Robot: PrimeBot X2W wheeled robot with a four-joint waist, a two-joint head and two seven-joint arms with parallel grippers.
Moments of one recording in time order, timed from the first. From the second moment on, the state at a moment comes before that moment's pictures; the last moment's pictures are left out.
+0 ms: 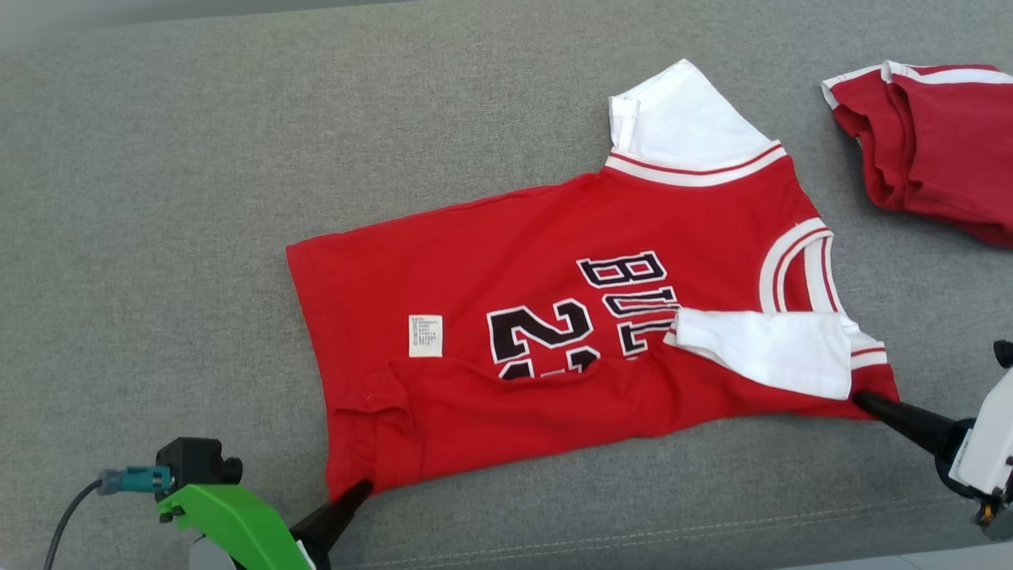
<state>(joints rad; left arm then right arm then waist) 0.16 0.05 -0.05 -0.25 -0.95 0.08 0.77 0.01 -0.71 0.30 0.00 1.30 0.05 0.52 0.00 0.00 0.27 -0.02</state>
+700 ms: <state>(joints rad) 0.20 0.09 -0.02 -0.33 -0.93 0.08 0.77 0.11 -0.75 0.27 -0.11 1.31 0.03 0.50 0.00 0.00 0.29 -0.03</state>
